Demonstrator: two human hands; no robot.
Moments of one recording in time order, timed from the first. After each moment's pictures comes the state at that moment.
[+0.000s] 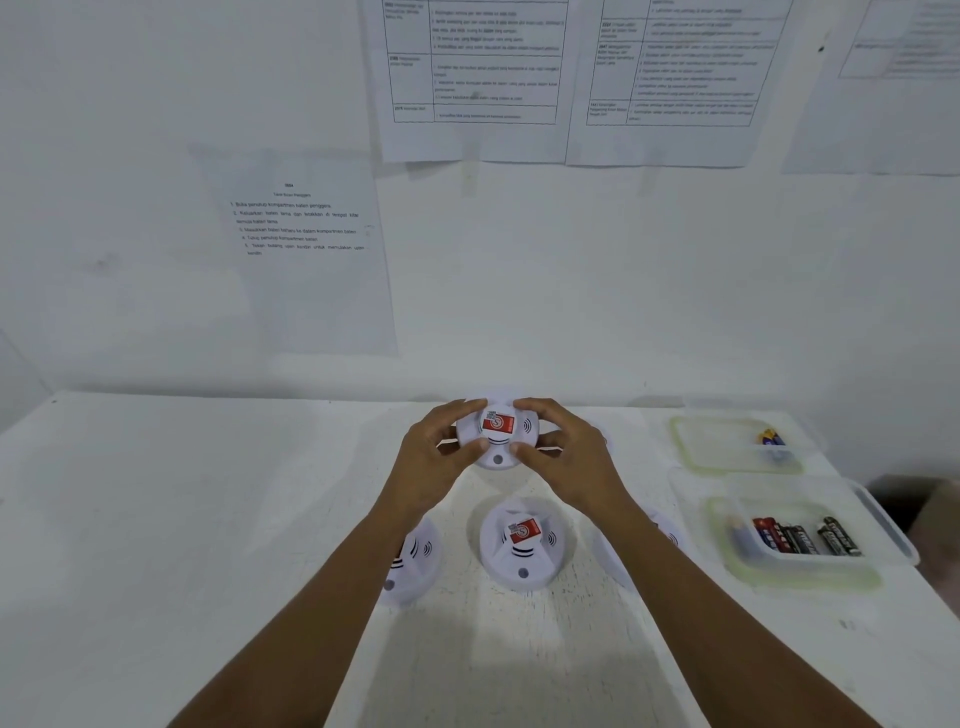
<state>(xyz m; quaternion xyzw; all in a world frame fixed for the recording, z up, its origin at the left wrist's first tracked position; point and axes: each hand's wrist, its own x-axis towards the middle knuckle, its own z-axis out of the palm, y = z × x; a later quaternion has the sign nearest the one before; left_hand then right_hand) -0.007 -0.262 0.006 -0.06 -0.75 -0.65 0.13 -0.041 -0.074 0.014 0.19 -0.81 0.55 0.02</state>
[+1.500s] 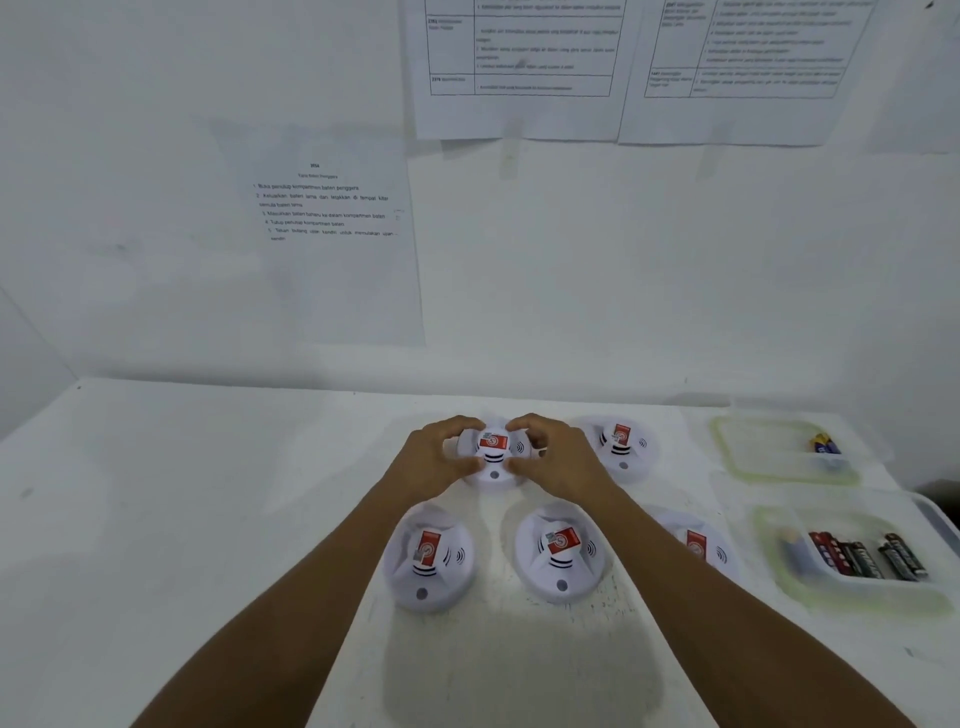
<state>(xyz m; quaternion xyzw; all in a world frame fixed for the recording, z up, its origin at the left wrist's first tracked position) -0.047 -0.324 -0.036 -0.03 -0.88 -0.47 0.02 -0.084 -0.120 -0.022 0.18 -0.88 0.43 -0.08</state>
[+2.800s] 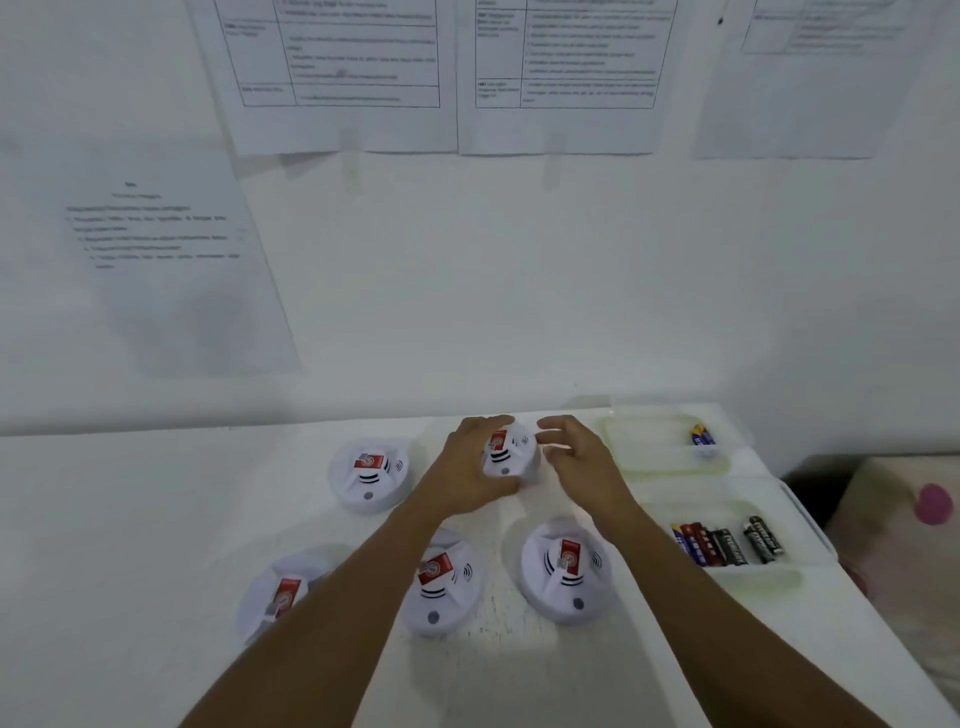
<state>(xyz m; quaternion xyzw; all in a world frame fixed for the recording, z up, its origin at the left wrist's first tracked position) -0.105 -0.155 -0.035 -0.13 -0.90 -0.41 0.01 -0.094 0.025 -0.008 0.00 -0.83 0.56 -0.03</state>
